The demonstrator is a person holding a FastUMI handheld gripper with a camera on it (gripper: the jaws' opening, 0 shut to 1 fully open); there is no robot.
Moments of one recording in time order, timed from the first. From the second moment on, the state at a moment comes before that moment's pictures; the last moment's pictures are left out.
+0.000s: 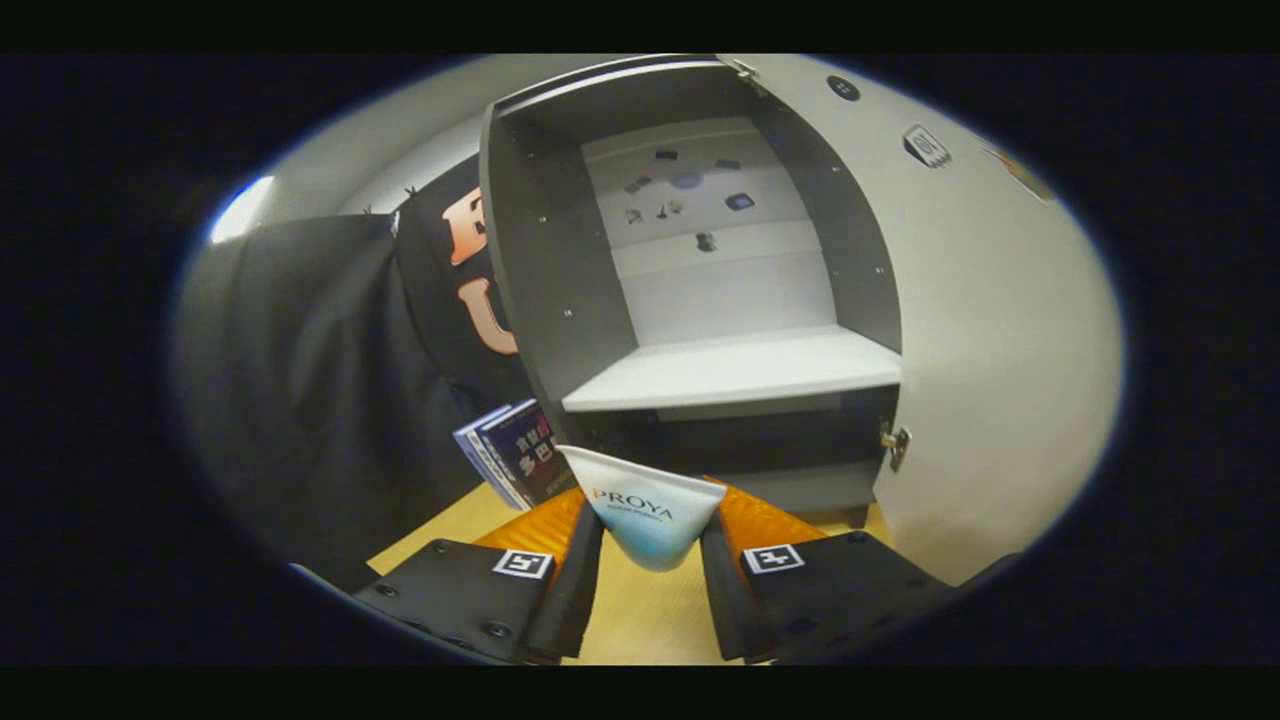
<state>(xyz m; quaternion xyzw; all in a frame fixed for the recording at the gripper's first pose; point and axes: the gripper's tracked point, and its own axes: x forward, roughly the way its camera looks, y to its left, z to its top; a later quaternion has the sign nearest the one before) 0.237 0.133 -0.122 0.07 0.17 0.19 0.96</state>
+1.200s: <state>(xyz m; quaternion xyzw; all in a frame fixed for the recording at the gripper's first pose) 0.257 0.079 -0.326 -0.02 0.34 0.16 0.93</state>
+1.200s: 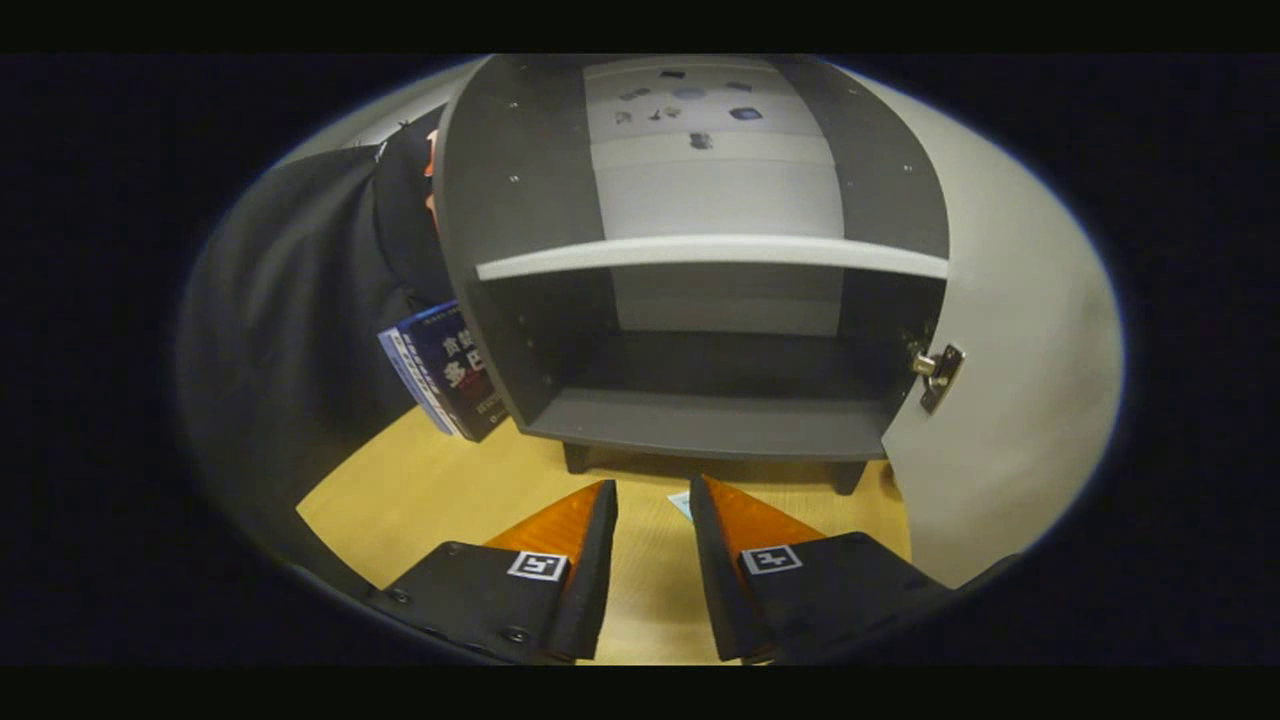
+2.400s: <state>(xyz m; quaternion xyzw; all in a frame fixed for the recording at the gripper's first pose) 0.241 0.035 -0.438 -0.08 0.50 0.12 0.86</state>
